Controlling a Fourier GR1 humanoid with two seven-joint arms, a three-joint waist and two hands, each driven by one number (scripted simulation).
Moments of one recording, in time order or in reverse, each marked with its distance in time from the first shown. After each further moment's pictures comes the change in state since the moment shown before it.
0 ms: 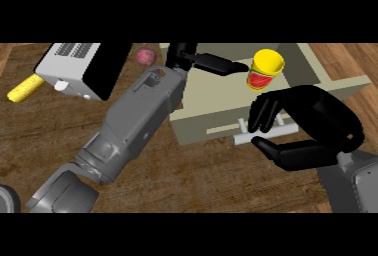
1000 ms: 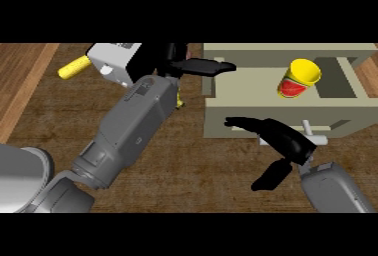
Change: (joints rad) left arm 0.090 0.009 0.032 -0.044 0.135 0.007 -0.145; right arm 0.104 -0.129 0.265 0.259 0.669 -0.055 -0.110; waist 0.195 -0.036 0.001
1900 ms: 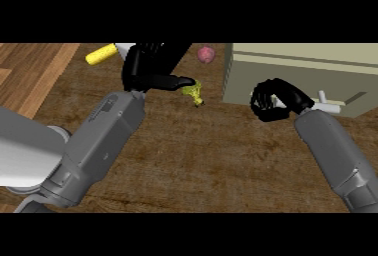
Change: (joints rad) left arm 0.248 0.127 -0.004 -0.231 0.018 -0.136 0.036; right arm -0.442 0.027 -0.183 0.874 0.121 -0.250 -0.378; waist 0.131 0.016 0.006
